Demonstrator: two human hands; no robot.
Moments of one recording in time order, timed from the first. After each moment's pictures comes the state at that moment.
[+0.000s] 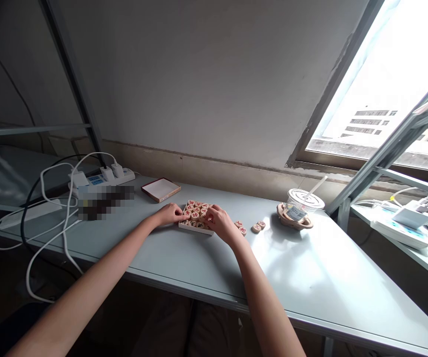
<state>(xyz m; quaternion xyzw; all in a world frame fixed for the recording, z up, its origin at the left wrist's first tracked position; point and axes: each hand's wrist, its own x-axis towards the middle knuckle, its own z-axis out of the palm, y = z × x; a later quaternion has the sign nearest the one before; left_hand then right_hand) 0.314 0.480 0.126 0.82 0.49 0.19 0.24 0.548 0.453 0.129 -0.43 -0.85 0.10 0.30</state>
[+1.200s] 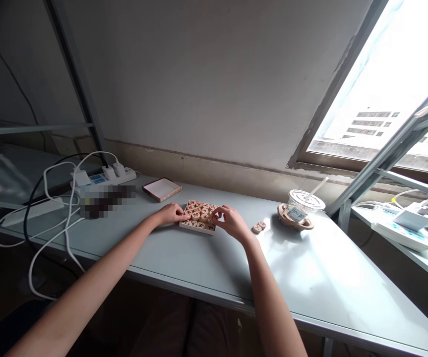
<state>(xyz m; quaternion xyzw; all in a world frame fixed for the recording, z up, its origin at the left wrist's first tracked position) 0.311 0.485 0.120 0.82 0.48 0.19 0.24 0.572 0.454 0.145 -0.48 -0.83 0.13 0.25</state>
